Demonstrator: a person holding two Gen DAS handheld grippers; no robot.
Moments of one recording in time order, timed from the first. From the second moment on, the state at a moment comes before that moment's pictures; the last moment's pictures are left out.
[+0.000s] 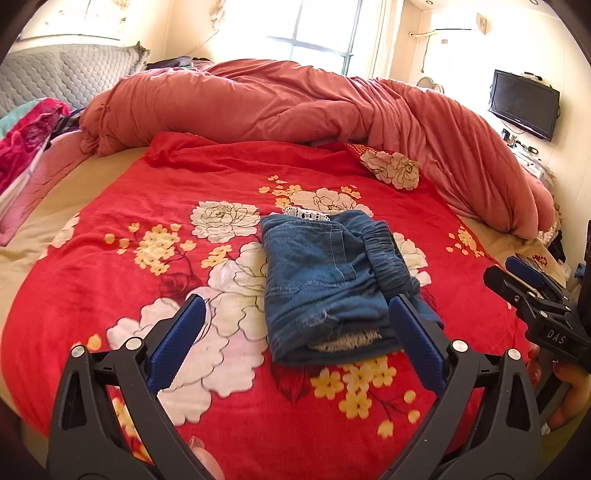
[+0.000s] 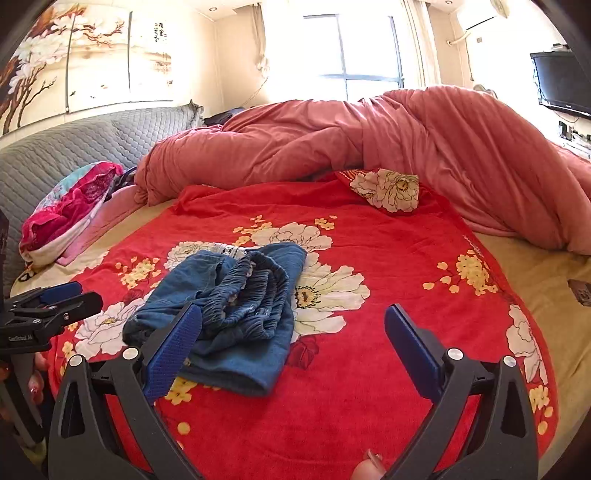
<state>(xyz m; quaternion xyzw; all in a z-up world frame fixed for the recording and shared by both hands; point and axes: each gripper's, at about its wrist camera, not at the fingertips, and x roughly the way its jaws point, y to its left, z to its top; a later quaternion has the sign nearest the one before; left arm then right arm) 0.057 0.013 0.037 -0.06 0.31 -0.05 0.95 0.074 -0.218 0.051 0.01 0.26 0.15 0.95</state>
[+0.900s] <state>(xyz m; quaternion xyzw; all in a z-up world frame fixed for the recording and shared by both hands) 0.004 0.009 0.019 -0.06 0.34 -0.05 0.94 0.014 -0.210 0.044 -0.01 0.28 0.16 0.95</state>
